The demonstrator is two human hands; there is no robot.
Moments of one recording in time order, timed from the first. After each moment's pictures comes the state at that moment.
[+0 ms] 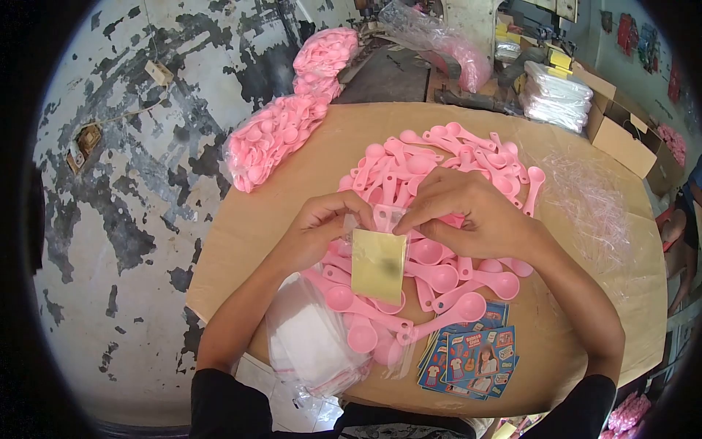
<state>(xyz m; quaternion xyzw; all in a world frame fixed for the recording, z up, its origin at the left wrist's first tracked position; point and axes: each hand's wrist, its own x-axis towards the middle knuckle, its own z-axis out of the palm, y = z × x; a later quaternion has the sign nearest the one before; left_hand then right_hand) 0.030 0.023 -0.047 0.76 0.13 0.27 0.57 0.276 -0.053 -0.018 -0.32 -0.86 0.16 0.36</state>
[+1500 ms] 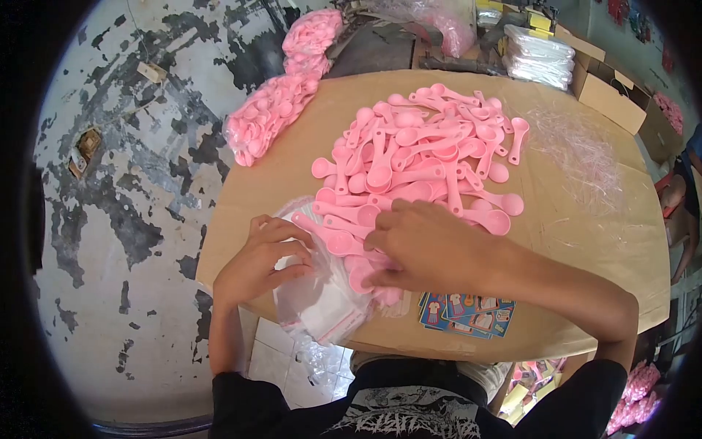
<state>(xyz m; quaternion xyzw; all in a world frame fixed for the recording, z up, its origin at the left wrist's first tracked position) -0.068 -0.059 -0.028 0.96 0.24 0.09 0.14 0.210 -0.133 -0.030 -0.42 -0.88 0.10 0.18</state>
